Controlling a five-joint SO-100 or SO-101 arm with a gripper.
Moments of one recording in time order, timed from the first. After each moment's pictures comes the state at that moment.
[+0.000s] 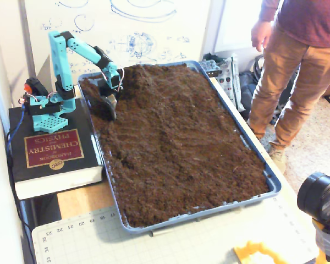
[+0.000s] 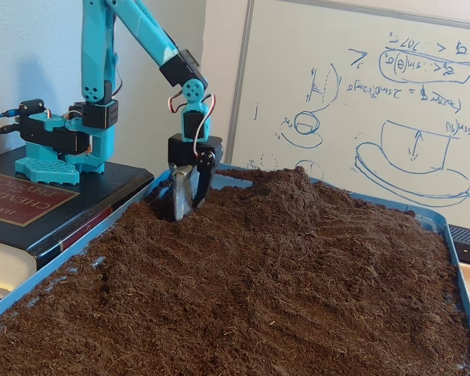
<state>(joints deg) -13.6 88.9 137.4 30.8 7.6</state>
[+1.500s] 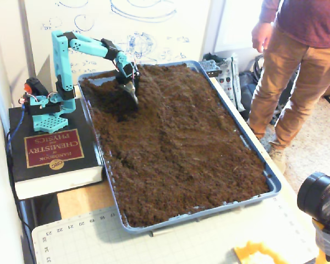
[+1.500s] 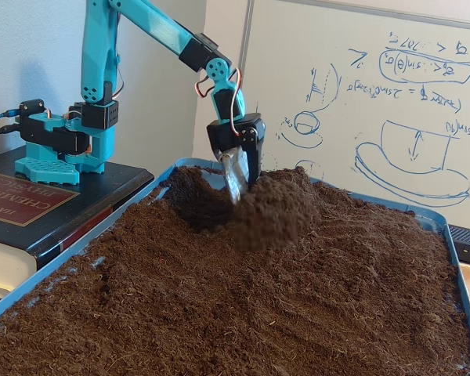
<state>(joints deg) -11.8 90.3 120.8 30.8 7.6</state>
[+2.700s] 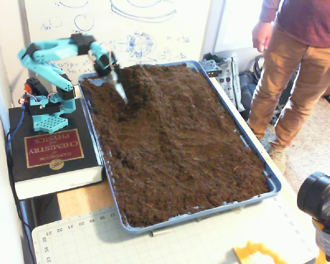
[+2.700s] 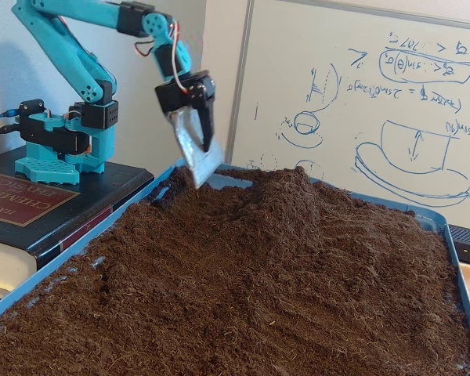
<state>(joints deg) -7.5 139.7 149.6 49.7 -0.9</state>
